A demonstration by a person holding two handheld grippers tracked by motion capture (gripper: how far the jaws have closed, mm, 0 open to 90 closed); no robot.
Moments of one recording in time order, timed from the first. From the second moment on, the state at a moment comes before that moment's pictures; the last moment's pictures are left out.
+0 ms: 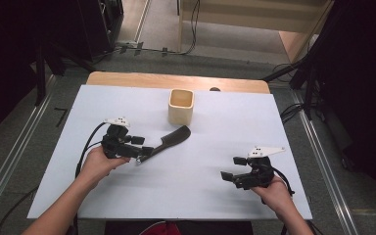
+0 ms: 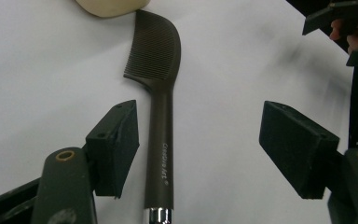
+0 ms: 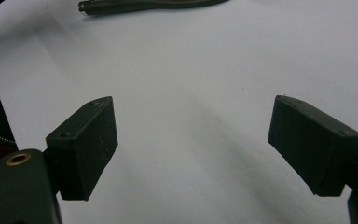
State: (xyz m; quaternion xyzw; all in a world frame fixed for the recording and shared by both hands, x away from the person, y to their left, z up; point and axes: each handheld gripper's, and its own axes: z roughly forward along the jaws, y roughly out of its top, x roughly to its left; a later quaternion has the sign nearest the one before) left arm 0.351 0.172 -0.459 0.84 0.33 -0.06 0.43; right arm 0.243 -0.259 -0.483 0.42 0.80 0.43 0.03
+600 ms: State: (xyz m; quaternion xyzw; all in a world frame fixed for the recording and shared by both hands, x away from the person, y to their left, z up) left arm 0.303 0.182 -0.460 0.84 0.33 -0.07 0.44; right arm 0.244 -0.260 -0.484 0.42 0.80 0.43 0.03
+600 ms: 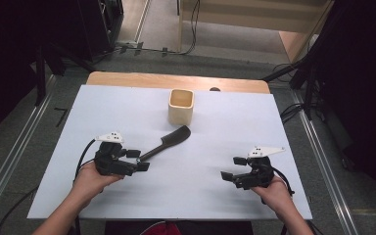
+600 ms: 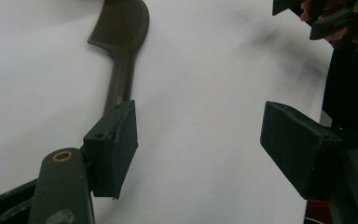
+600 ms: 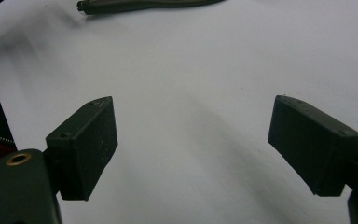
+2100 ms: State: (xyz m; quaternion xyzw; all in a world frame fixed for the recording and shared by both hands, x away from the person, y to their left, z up) left arm 0.285 0.190 -0.455 0.85 0.32 -0.05 0.43; right arm 0.243 -0.261 -0.483 0.42 0.80 0.43 0.03
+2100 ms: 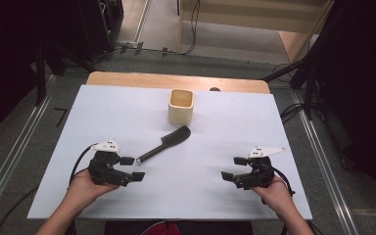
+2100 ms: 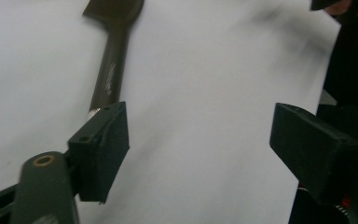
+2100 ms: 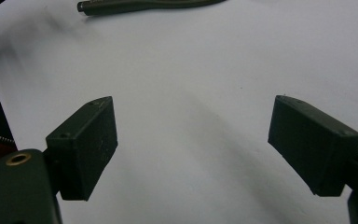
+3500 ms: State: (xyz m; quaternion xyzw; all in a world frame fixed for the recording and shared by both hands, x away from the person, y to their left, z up) left arm 0.357 0.161 -0.444 0.85 0.31 -0.01 0.41; right arm 0.244 -0.262 -0.484 0.43 0.80 0.43 0.04
